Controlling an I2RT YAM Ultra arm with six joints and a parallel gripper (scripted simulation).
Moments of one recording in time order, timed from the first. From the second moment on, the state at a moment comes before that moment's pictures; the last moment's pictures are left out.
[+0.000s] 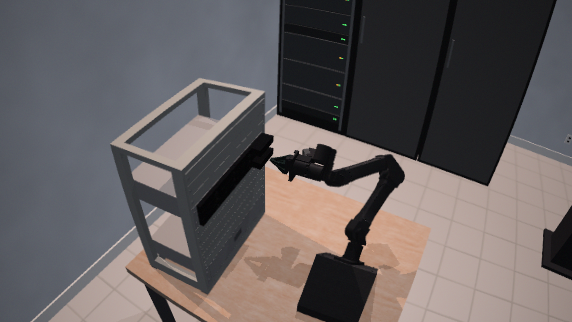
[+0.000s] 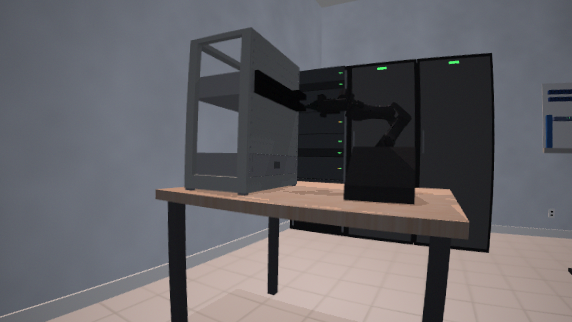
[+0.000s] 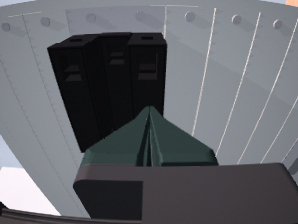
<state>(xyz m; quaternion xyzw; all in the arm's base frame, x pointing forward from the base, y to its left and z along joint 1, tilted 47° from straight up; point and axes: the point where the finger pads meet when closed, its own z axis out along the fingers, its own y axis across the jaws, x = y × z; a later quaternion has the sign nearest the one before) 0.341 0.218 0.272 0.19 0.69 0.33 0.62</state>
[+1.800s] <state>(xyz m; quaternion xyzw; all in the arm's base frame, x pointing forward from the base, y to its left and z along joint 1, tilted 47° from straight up) 0.359 0.228 0.269 0.18 0.69 0.33 0.62</state>
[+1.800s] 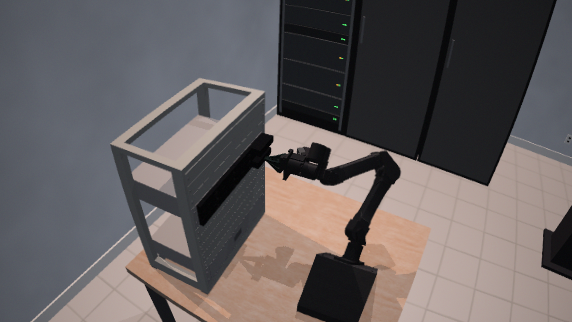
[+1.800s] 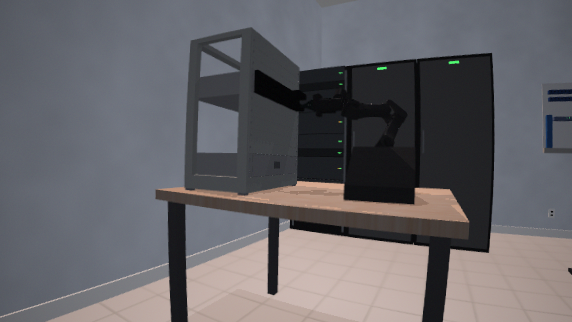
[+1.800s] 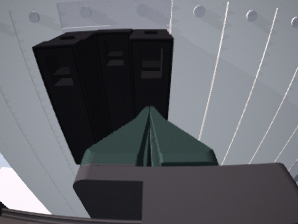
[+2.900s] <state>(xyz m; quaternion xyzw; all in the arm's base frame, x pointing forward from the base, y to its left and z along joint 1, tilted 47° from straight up) 0.372 0.231 0.269 0.18 0.69 0.33 0.61</state>
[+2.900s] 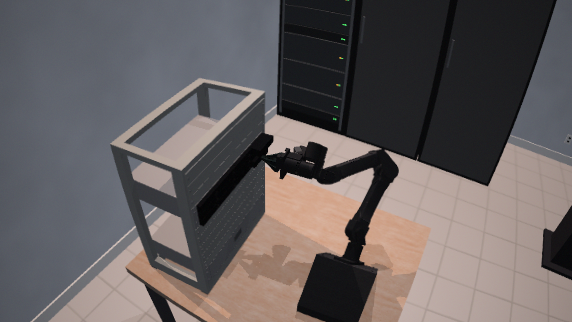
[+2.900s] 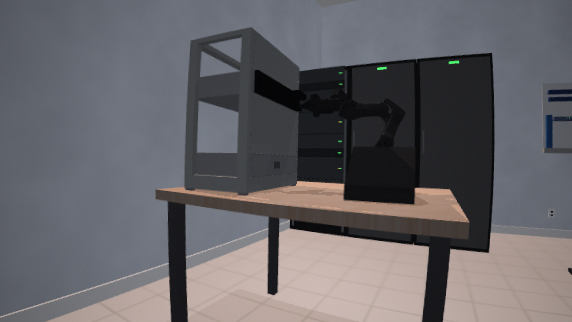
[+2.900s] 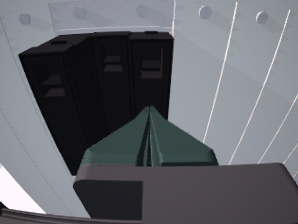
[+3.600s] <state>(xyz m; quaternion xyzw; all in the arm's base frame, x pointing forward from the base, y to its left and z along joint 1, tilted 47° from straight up) 0.373 0.231 0.269 0.18 0.69 0.33 0.61</state>
